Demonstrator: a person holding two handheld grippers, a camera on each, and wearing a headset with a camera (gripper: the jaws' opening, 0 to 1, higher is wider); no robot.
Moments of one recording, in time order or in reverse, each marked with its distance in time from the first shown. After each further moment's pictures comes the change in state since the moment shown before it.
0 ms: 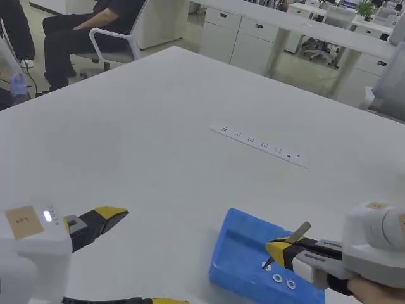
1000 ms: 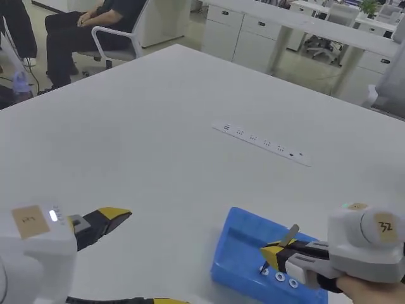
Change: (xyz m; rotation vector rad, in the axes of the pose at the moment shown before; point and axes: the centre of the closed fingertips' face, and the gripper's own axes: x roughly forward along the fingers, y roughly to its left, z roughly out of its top) left arm 0.001 0.000 -0.005 0.011 0.020 -0.006; right arm 0.017 -0.005 -0.015 -0.047 0.059 0.023
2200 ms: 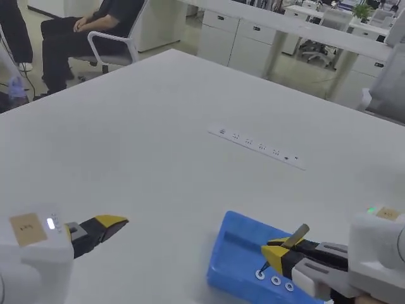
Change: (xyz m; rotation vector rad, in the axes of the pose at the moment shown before) left arm 0.000 -0.002 -0.002 0.004 0.013 -0.011; right arm -0.046 0.039 0.033 -0.051 -0.122 -0.023
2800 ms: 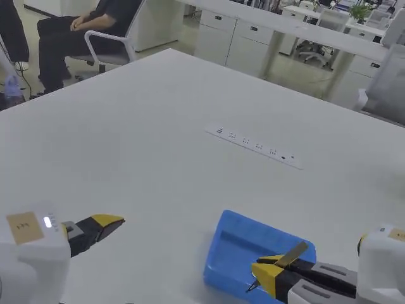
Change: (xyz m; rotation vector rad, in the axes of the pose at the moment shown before) left arm 0.000 0.000 -0.001 0.005 0.008 0.001; right arm -0.008 0.034 -0.008 0.100 -0.031 0.086
